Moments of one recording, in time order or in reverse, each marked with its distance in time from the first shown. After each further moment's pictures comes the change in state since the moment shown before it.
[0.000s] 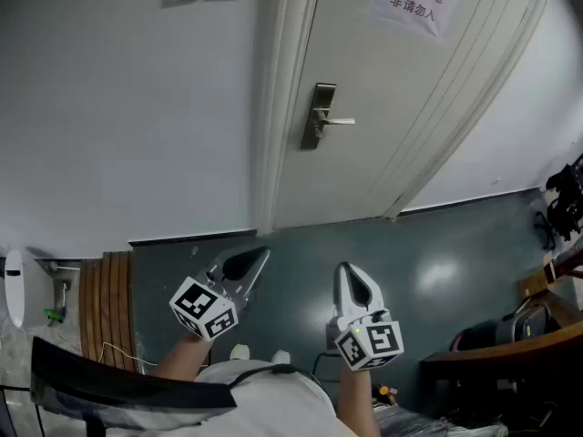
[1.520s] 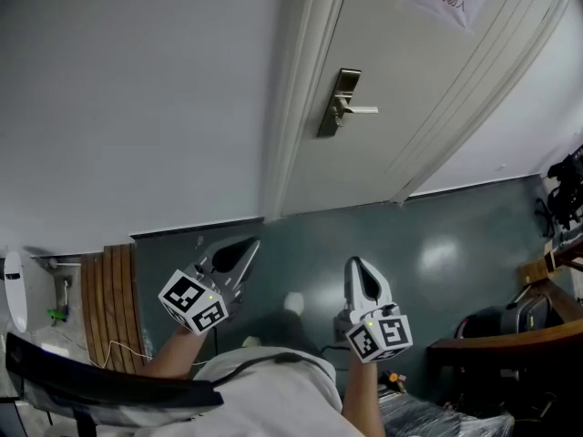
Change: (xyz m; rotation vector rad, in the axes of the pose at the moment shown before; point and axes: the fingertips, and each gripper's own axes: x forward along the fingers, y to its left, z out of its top) left arm -0.037 0.105 -0.004 -0.081 -0.001 0.003; right arm 0.065 0.018 -0.045 0.057 0.010 -0.036
